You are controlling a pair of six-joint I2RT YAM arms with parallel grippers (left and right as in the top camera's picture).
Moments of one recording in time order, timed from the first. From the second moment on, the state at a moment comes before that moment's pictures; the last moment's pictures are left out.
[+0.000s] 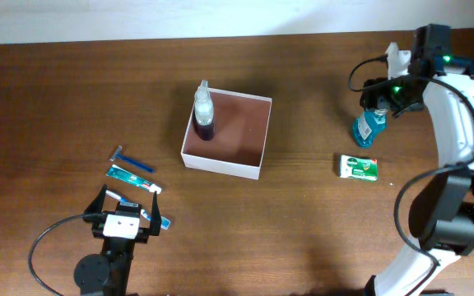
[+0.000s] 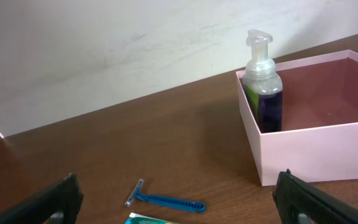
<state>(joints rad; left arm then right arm) 0.12 0.02 0.04 -0.11 0.21 0.26 -0.20 1.99 1.76 -1.02 -0.16 -0.19</state>
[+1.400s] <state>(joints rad) 0.12 0.02 0.04 -0.11 0.21 0.26 -0.18 1.93 1.72 -1.07 -0.16 -0.18</state>
